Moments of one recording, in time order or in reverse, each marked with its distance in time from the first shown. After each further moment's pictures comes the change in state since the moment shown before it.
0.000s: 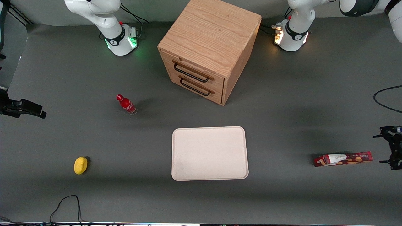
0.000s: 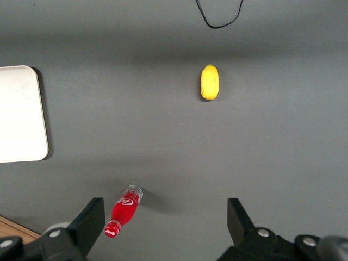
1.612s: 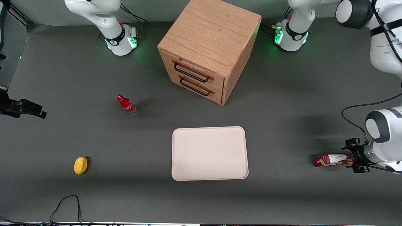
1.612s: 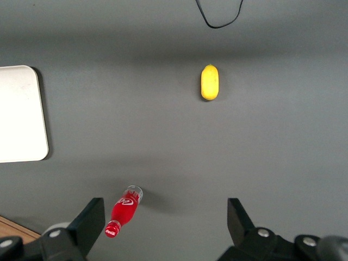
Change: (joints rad) arm -0.014 0.098 -0.005 -0.247 0.002 0.403 -0.037
